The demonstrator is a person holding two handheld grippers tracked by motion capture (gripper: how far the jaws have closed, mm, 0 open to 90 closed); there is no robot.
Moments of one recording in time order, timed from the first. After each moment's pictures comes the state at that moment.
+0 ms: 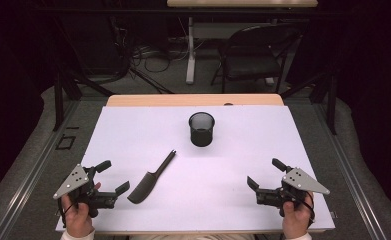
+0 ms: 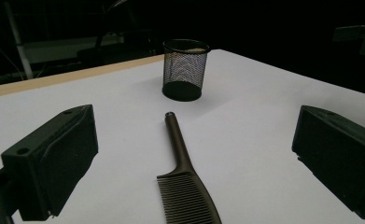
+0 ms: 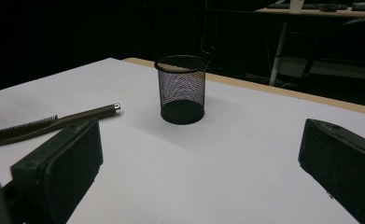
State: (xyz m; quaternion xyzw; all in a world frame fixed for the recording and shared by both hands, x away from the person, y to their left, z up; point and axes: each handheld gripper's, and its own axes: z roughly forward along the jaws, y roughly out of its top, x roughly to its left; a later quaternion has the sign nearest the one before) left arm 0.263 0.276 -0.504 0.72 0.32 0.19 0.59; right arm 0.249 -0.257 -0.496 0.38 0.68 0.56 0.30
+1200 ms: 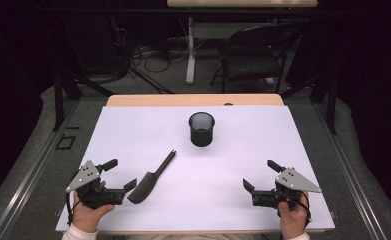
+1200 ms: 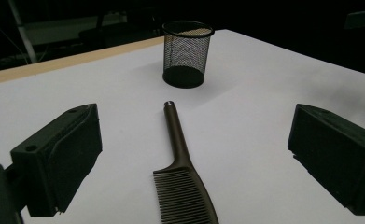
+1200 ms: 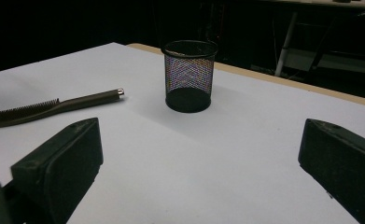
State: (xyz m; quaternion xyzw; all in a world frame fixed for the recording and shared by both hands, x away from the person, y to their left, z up) left arm 0.271 0.256 -0.494 0.74 0.34 0.18 0.55; right arm 0.252 -0.249 -0.503 0.37 0.70 0.54 0.29
